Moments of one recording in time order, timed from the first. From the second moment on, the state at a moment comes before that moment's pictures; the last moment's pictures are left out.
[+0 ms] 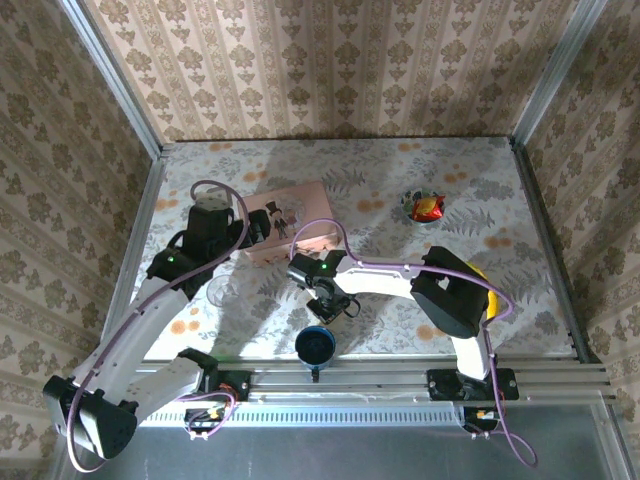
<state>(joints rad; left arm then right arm) -0.48 0.98 0.92 -0.56 -0.17 -0.51 1.00 1.96 1.32 -0.85 0.04 0.29</state>
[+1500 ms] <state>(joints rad) -0.48 1.03 0.96 -0.41 -0.10 -0.47 0.80 1.62 1.19 -1.01 0.22 0.40</state>
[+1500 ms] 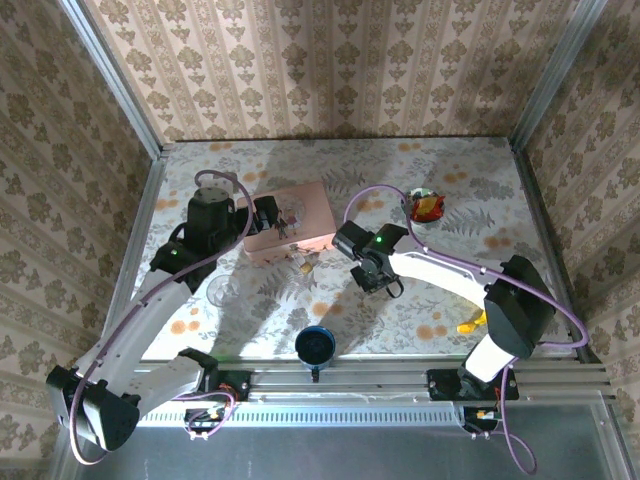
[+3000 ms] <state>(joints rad) -0.48 1.09 0.92 -0.31 -0.08 -0.43 0.84 1.81 1.12 -0.94 0.18 0.62</state>
